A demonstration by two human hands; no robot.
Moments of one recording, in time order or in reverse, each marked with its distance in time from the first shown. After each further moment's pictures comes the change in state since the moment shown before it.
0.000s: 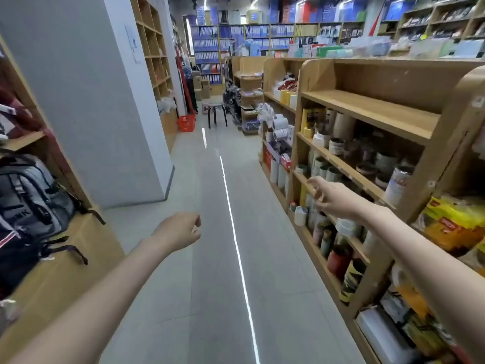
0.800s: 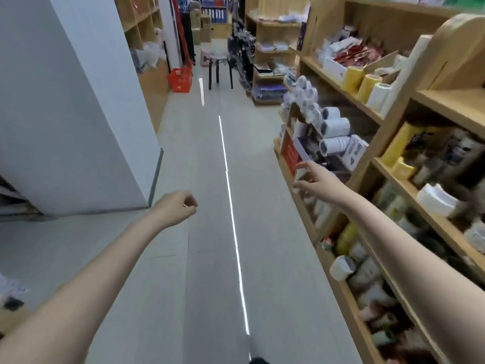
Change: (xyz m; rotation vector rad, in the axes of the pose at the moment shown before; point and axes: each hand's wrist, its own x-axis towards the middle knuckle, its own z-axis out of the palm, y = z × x) left_hand 0.698 -0.218 -0.061 -0.390 -0.081 -0.123; right_hand 0.766 0.005 0.037 0.419 -0.041 0.129
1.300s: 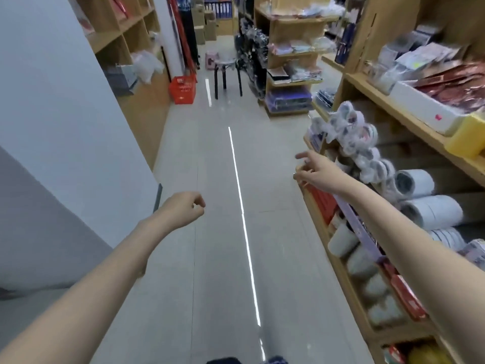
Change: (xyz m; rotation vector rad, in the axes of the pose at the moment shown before) left_hand 0.546 -0.013 -0.122 0.110 -0.033 0.036; right_hand 0.578 -0.034 -0.039 0.060 -0.049 -0.031
